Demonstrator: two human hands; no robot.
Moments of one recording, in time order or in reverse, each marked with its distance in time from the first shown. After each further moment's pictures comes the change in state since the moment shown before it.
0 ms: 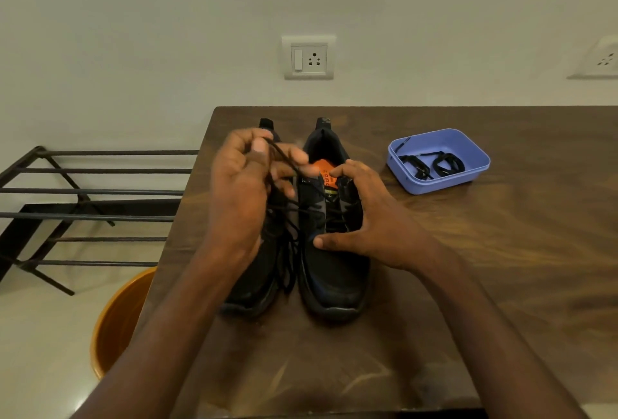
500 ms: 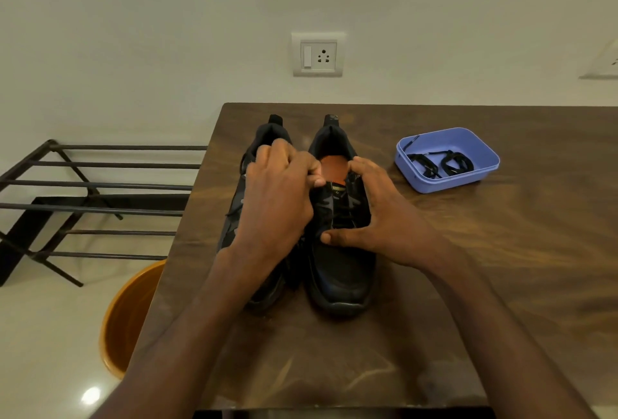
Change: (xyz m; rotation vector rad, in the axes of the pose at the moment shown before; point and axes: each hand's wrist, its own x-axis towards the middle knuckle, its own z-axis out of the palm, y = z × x) left_hand 0.003 -0.033 0.003 1.087 -0.128 0.401; right_hand 0.000 -0.003 0.000 0.017 -0.004 -0.012
